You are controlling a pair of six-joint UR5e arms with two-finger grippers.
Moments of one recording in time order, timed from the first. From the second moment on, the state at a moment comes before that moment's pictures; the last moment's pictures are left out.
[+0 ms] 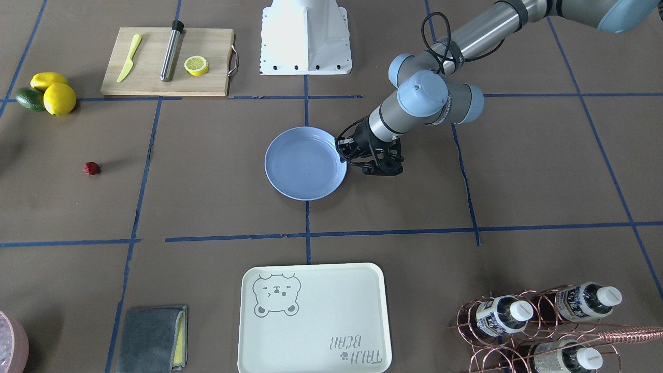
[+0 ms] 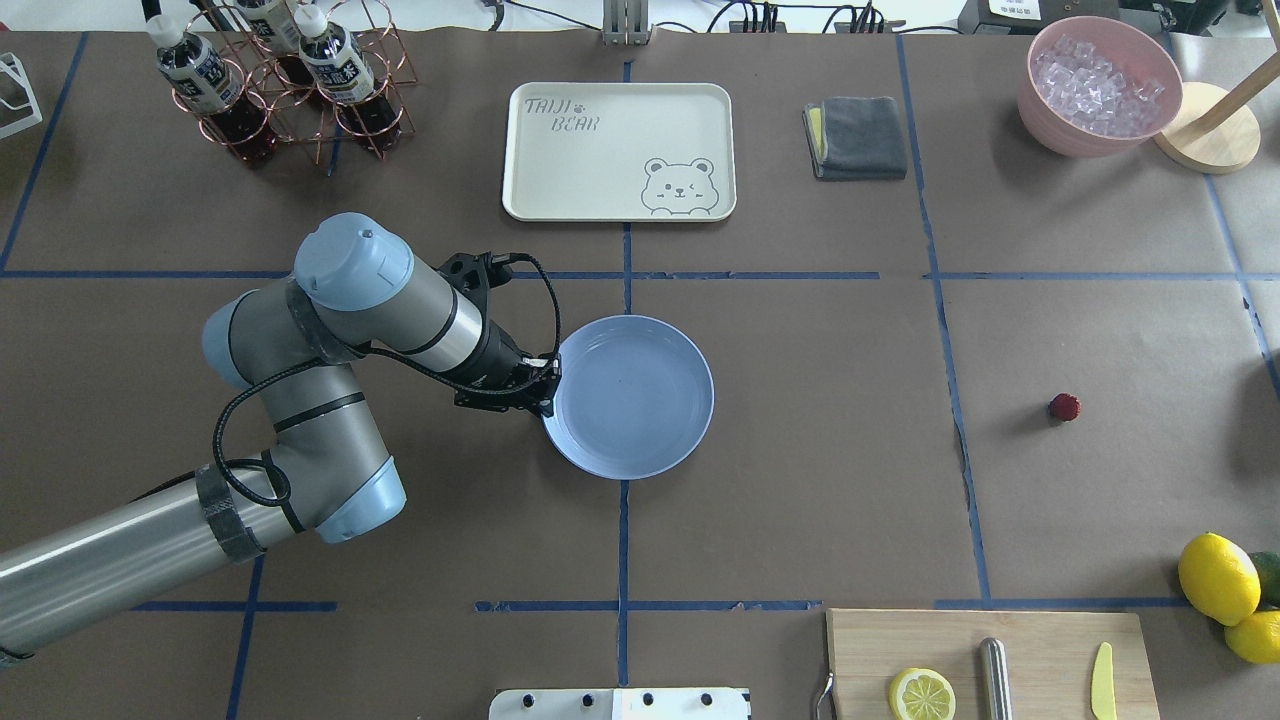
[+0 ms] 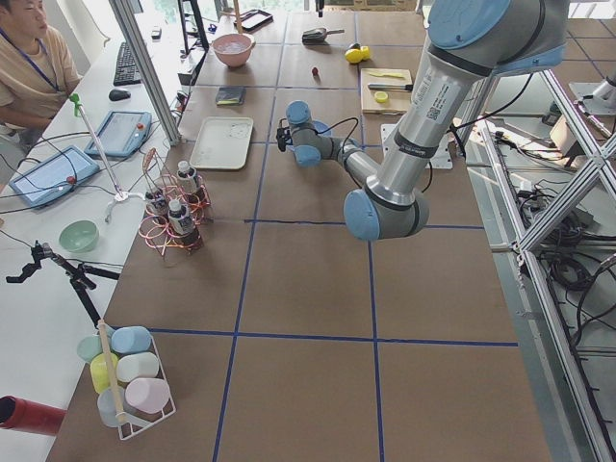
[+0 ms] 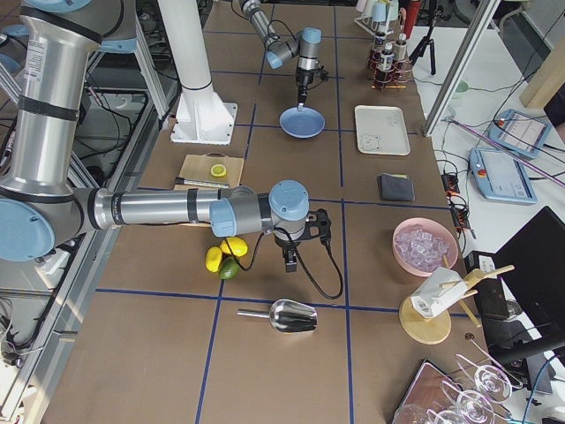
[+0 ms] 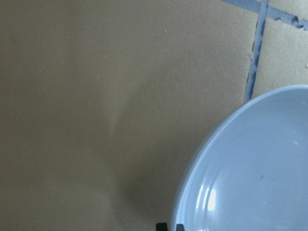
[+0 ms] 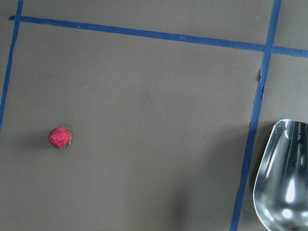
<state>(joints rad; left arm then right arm) -0.58 -2.16 -1.44 -2.22 -2.19 -1.44 1.44 -1.81 1.87 -1.45 2.48 0.06</state>
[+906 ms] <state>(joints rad) -0.59 -2.12 -1.58 -2.28 -2.15 -1.47 1.15 -1.81 1.88 -1.13 2.37 0.60</state>
